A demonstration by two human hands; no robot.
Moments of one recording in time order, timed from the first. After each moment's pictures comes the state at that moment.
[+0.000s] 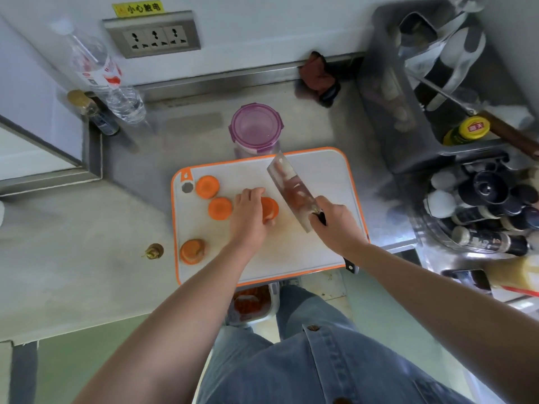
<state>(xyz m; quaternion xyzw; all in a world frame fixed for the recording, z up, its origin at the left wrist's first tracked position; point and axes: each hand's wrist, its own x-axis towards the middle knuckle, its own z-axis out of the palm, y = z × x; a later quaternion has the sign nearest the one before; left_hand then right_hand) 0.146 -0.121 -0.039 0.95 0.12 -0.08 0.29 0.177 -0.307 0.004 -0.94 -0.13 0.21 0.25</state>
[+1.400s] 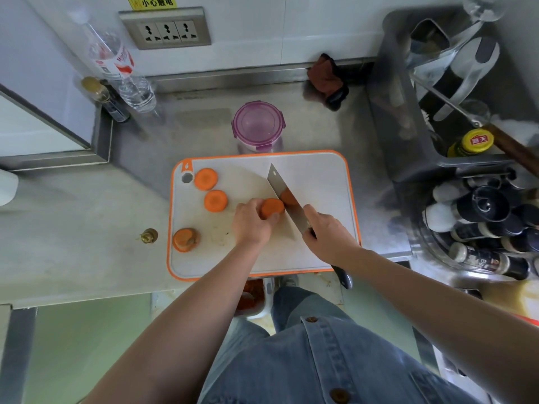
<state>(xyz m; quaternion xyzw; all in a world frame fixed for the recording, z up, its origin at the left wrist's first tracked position) 0.141 -0.157 -0.049 0.83 0.34 -0.06 0.43 0.175 -0.319 0.001 -0.91 -0.24 0.29 0.17</state>
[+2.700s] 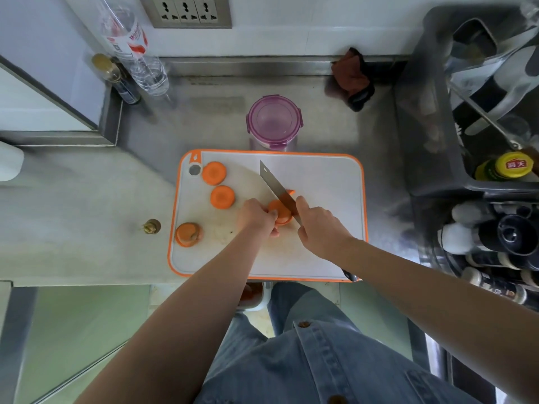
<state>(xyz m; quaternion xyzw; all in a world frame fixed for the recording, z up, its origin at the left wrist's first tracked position) 0.168 -0.150 -0.041 0.67 0.49 -0.17 0.53 0.204 -0.285 -0.007 -0.90 -0.31 0.29 0.09</state>
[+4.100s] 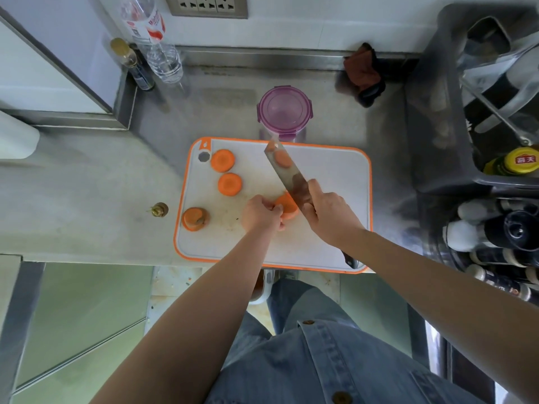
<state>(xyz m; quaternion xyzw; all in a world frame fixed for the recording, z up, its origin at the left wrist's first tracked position) 0.144 -0.163 -0.037 0.65 0.52 -0.09 0.55 0.204 -0.294 0.003 -0.91 -0.31 0.24 0.16</state>
